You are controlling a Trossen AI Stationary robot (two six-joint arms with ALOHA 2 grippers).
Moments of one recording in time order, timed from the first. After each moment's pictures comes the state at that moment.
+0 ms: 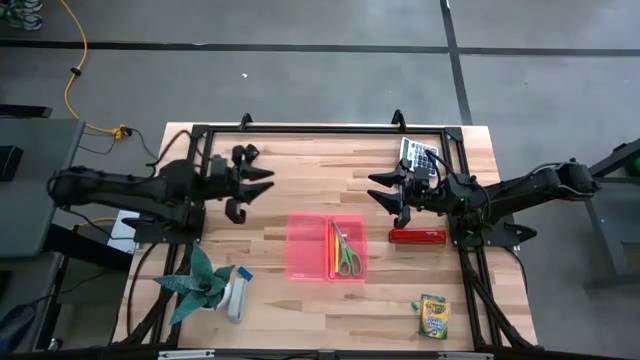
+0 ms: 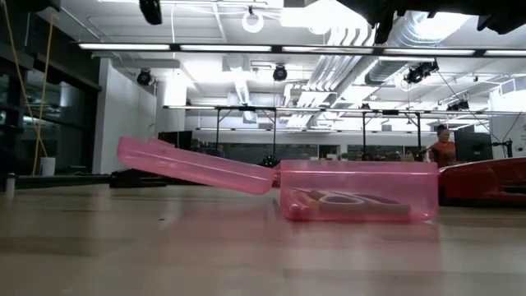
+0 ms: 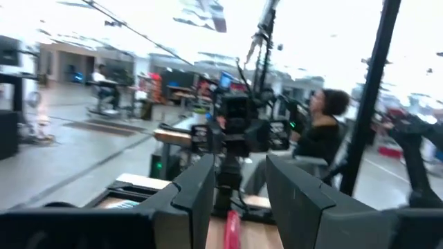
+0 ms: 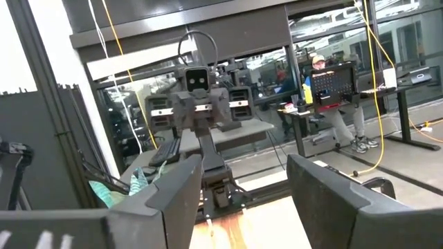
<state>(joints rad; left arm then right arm) 0.11 0.78 0.51 0.49 -0.10 -0.13 0.10 0.98 0.47 0.76 0.25 0.17</state>
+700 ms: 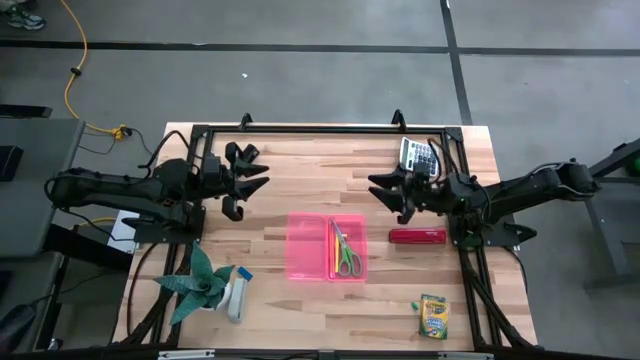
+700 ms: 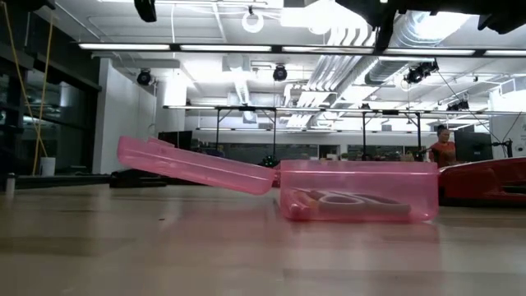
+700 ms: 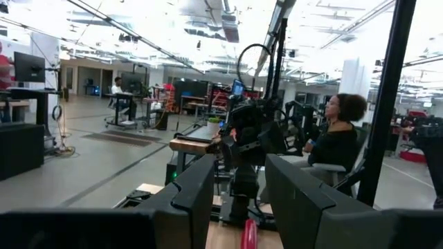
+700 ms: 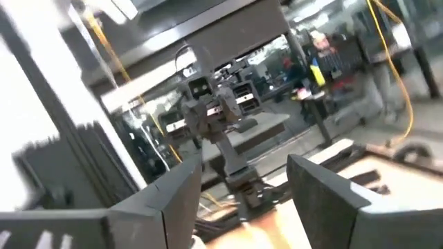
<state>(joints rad) 0.11 0.73 0.50 0.48 -0.14 -0.08 0.10 0.98 0.47 0.77 0.26 0.45</state>
